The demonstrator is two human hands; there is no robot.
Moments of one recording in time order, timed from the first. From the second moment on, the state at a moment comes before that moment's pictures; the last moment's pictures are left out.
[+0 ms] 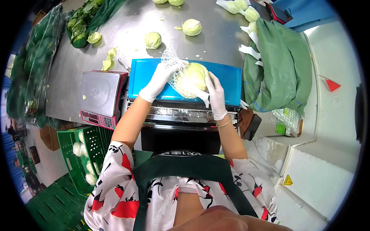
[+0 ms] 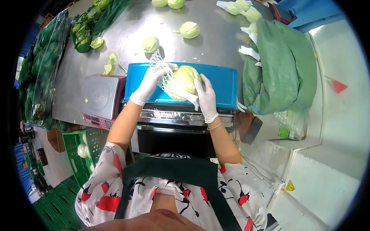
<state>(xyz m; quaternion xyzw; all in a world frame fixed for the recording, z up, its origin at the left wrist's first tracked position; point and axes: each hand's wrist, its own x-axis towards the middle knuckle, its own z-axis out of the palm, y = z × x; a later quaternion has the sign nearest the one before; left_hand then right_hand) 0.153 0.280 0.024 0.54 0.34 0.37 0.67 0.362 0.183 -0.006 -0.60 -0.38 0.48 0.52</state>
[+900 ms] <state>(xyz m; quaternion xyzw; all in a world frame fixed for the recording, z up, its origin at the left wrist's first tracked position) 0.121 0.262 0.020 0.60 0.30 0.33 0.67 0.372 0.227 0.056 -0.53 -0.38 0.42 0.63</state>
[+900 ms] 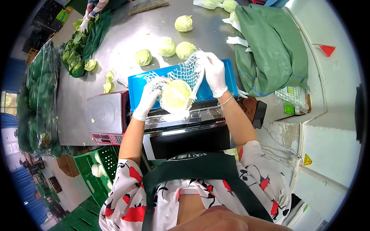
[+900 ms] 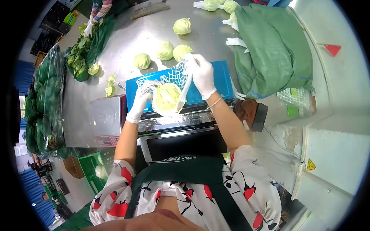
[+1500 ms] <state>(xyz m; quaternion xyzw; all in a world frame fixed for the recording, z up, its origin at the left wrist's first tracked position) 0.134 0.319 0.013 0.71 0.28 0.18 0.62 0.302 0.160 0.034 -0.50 -0.83 -0.03 0.26</state>
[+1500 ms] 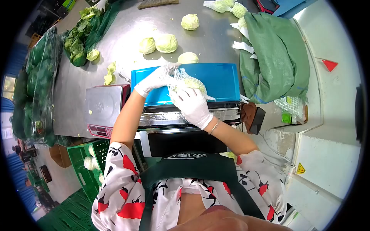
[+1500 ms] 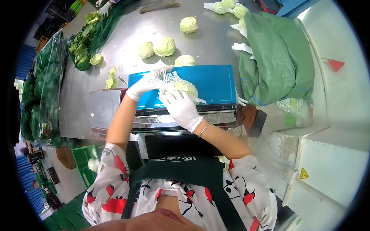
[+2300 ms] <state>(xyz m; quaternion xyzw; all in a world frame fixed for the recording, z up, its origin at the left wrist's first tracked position) 0.188 0.253 0.022 0.60 0.35 0.40 0.60 0.351 0.198 0.041 -0.28 -0.09 0.71 0.65</state>
